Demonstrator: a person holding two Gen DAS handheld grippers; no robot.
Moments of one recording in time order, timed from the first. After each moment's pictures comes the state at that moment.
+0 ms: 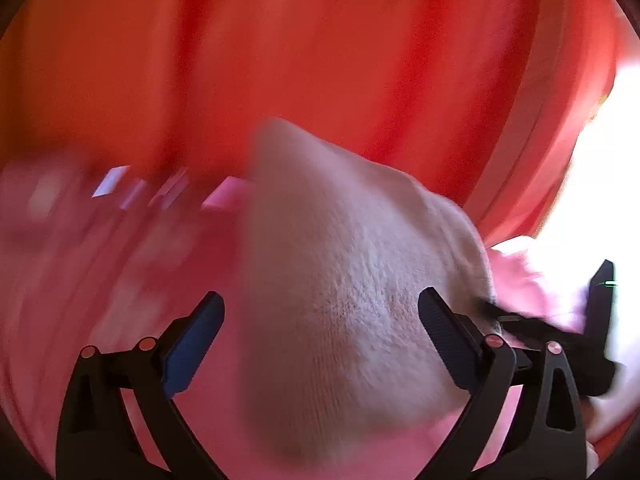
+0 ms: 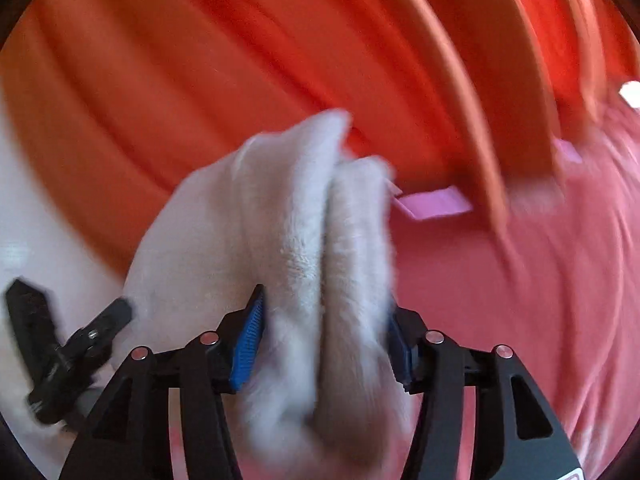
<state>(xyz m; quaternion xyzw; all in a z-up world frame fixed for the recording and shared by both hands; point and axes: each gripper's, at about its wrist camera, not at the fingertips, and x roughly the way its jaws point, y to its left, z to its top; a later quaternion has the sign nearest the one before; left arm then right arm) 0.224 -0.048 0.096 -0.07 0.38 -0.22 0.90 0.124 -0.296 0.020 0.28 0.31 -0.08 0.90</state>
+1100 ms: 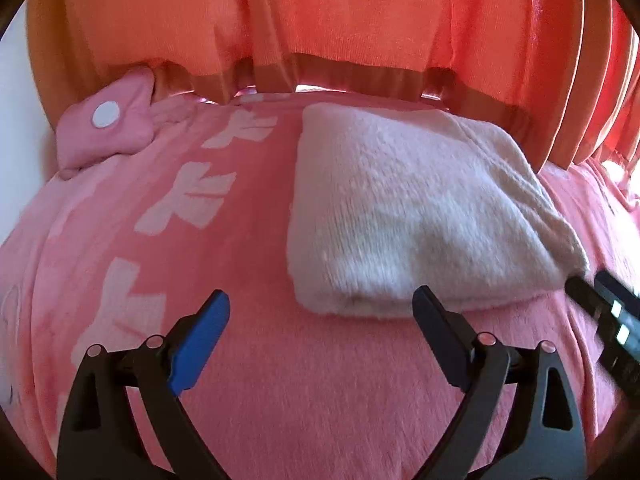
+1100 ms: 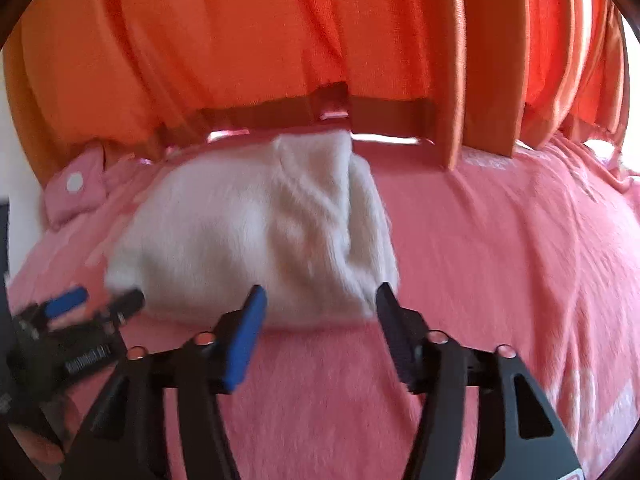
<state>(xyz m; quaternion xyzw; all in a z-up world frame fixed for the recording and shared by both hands) 0.163 -0.049 0.010 0.04 0.41 -0.11 0.90 0.070 -0.212 -0.044 0.10 0.34 -0.14 0.92</state>
